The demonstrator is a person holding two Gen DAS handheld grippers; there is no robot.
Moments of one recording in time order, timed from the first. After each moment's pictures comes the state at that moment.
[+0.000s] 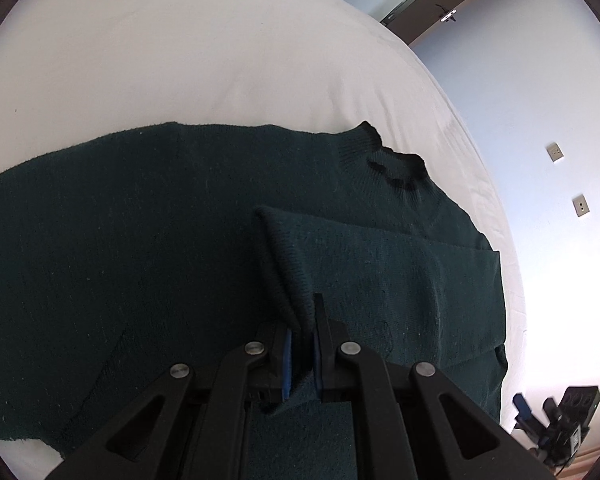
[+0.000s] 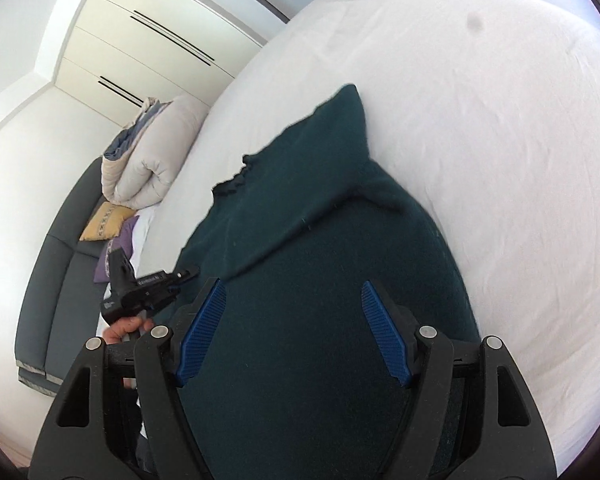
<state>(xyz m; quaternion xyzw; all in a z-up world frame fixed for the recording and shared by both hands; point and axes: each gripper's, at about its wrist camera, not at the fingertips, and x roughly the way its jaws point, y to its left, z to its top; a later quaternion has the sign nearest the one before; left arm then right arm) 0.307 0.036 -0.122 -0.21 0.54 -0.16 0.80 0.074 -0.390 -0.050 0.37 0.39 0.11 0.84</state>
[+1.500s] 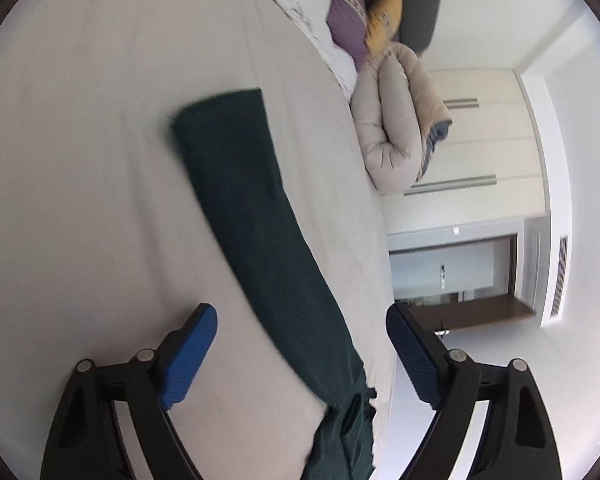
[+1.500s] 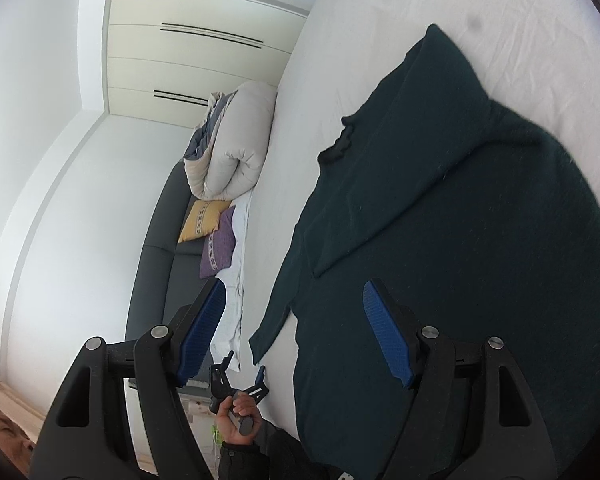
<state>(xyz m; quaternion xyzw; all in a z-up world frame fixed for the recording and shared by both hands) 0.026 0.383 -0.147 -0.64 0.20 0.08 0.74 0.099 -0.336 -0.030 0.50 0.39 0.24 0.74</state>
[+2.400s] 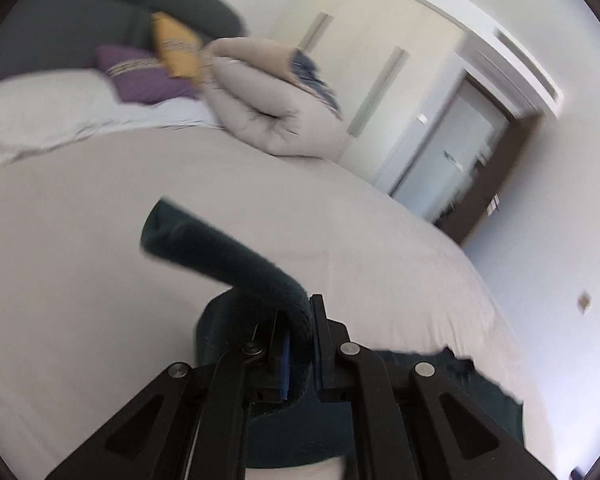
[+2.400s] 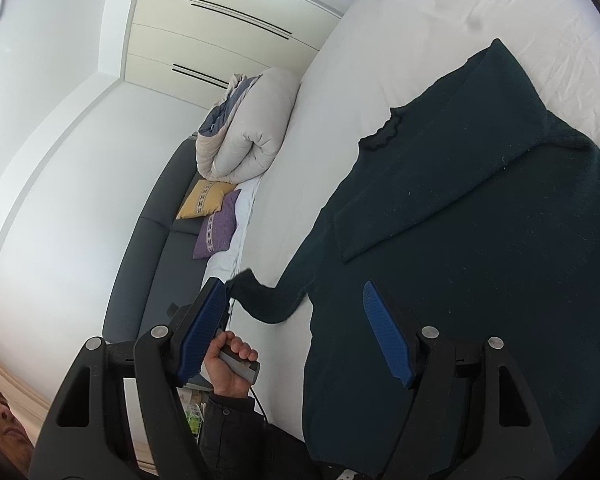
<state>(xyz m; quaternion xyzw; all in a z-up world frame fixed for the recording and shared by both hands) 0.177 0.221 -0.013 -0.21 0.25 0.03 0.95 0.063 -0.278 0.027 0.44 0.38 0.27 0.77</state>
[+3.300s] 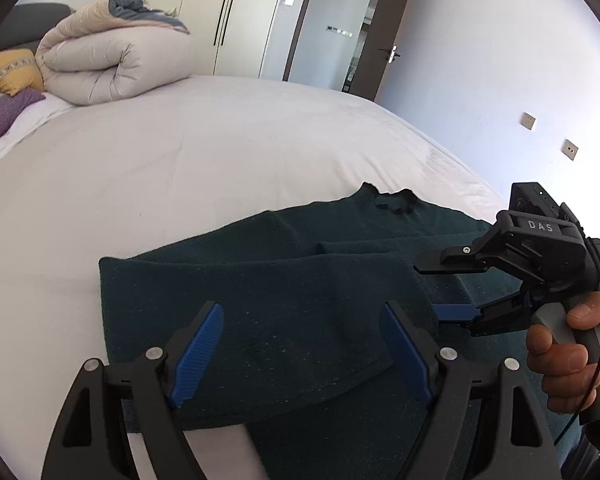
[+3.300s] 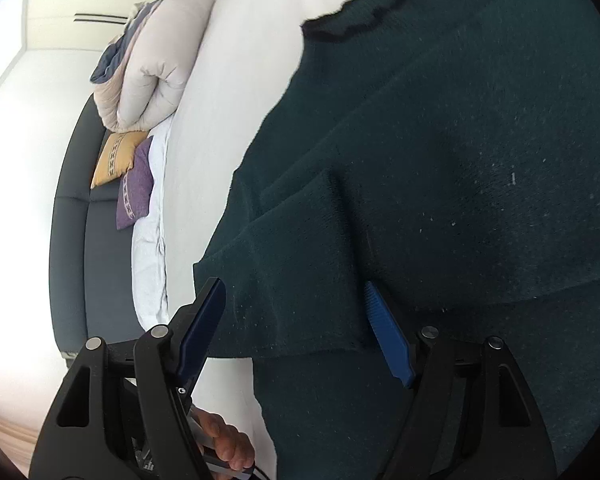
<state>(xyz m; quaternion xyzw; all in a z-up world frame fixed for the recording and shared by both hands) 0.193 0.110 -0.071 -0.08 0.38 -0.15 0.91 0.261 -0.126 -0.110 0.41 0.57 0.20 0.68</state>
